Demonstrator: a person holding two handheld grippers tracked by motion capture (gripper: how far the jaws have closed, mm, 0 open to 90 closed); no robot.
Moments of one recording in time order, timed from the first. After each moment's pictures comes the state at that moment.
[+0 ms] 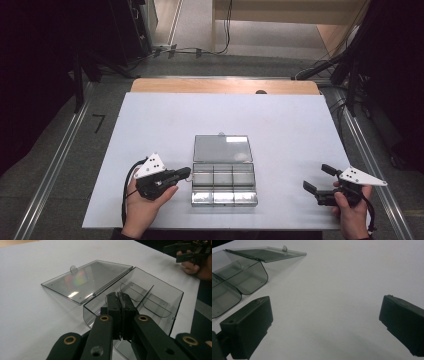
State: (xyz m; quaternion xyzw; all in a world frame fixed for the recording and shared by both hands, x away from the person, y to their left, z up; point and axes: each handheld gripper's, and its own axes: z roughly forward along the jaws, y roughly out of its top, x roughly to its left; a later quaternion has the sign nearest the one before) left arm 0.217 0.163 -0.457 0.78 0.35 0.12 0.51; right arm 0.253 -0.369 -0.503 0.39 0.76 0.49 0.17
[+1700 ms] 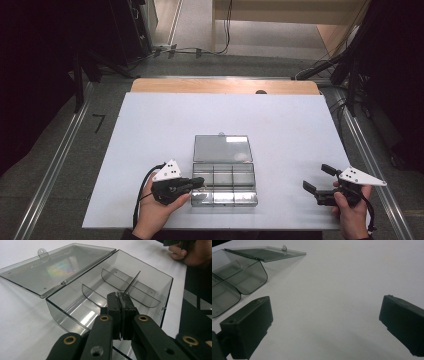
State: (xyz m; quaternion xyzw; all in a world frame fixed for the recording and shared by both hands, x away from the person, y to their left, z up) left arm 0.220 0.134 -0.481 0.80 0.32 0.06 0.50; right arm 0.253 -0.368 -0.503 0.39 0.76 0.49 0.17
